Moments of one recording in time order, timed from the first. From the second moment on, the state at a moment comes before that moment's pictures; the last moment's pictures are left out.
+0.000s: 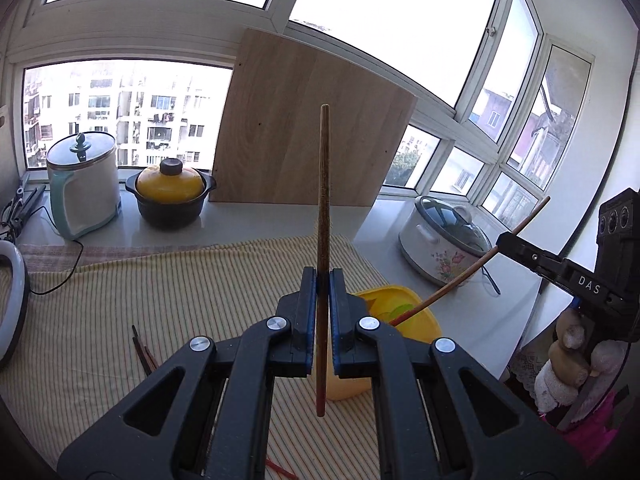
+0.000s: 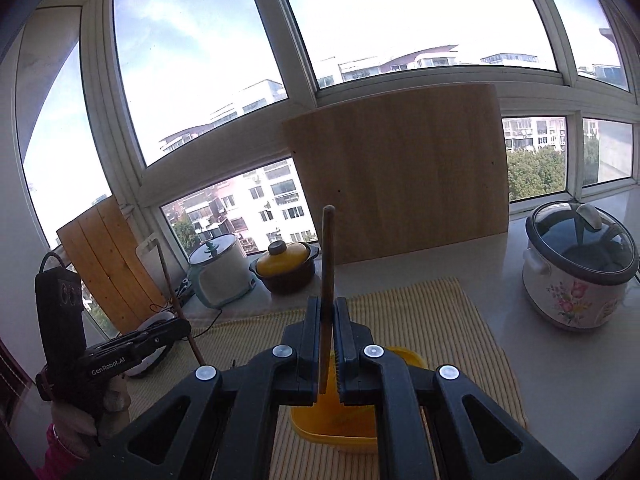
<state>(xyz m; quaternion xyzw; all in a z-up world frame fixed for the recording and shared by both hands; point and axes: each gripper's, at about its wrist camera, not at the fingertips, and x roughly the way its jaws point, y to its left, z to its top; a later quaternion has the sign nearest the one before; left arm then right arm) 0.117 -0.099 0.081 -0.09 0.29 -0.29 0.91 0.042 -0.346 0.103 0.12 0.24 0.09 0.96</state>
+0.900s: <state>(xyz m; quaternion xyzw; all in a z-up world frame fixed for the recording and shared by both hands) 0.161 -0.181 0.061 -0.08 0.31 -0.29 0.90 0.046 -0.376 0.050 0.13 0.30 0.07 0.94</state>
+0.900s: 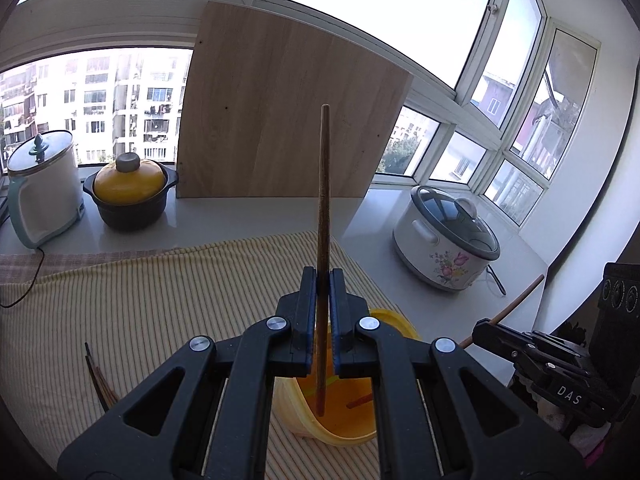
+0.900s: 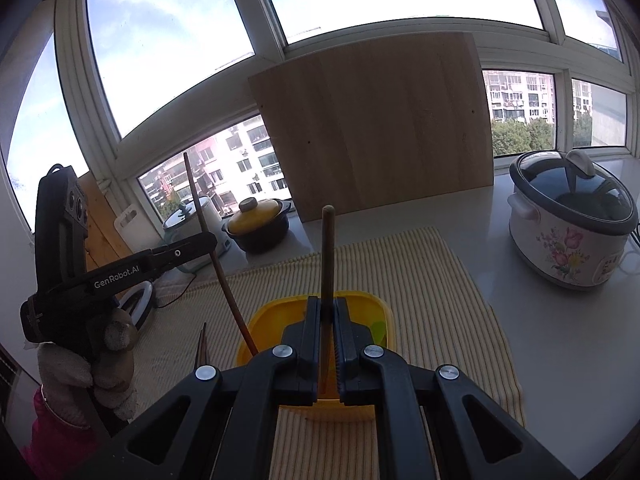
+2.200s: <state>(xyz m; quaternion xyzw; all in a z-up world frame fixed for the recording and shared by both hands) 0.133 -0.144 0.058 -0.06 0.31 -0.27 0.91 0.041 -0.341 0.050 0.10 0.30 0.07 0.95</state>
